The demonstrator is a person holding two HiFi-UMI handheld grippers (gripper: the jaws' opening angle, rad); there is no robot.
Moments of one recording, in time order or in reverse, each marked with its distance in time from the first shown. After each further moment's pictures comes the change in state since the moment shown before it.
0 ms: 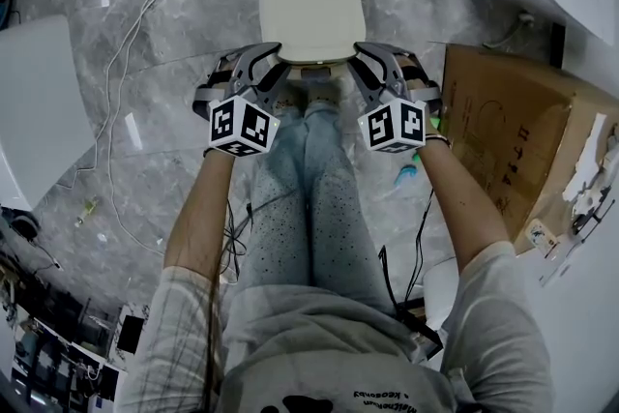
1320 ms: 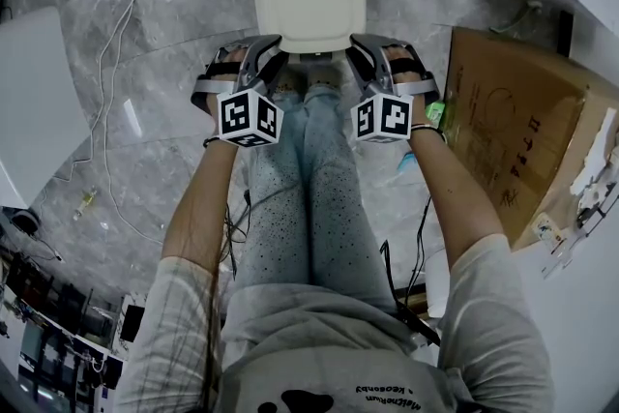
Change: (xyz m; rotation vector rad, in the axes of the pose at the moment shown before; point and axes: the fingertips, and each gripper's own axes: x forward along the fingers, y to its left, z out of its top) left arm 0.030 -0.038 -0.042 0.136 0.129 -0.022; right arm 0.032 0.048 -0.036 -0.146 0.117 -0.006
